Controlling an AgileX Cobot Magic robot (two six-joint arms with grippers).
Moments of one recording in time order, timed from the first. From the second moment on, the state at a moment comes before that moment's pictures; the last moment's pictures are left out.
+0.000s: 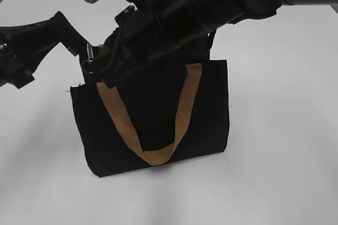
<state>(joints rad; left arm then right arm) -0.15 1.39 -0.35 0.65 -1.18 -0.43 0.68 1.78 -1.30 0.93 0.54 -1.13</state>
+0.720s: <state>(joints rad) -0.15 1.39 -0.35 0.65 -1.18 -0.43 0.68 1.74 -1.30 0.77 0.54 -1.10</state>
